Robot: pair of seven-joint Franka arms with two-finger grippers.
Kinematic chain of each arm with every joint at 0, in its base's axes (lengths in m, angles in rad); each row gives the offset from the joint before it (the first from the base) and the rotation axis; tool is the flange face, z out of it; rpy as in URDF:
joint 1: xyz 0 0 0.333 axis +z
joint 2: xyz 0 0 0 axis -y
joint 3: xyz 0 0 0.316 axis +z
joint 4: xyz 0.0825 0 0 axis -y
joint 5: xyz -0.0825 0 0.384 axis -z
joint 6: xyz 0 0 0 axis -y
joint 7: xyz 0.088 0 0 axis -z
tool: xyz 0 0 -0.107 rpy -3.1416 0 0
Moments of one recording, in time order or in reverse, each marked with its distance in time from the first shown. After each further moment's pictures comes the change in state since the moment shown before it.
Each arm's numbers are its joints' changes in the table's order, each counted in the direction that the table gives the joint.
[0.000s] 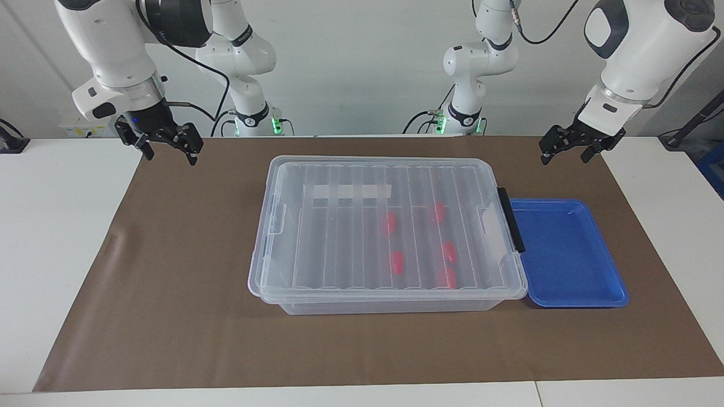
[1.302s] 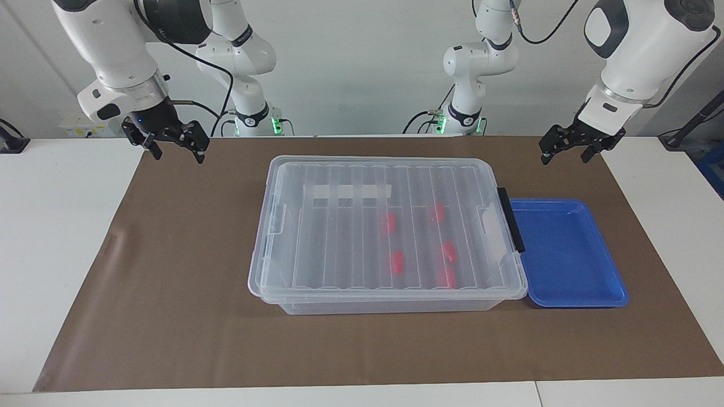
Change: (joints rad) left arm 0.000 0.001 0.000 -0.001 0.000 0.001 0.000; right arm 0.009 -0.006 0.013 0.000 -0.030 -0.006 0.000
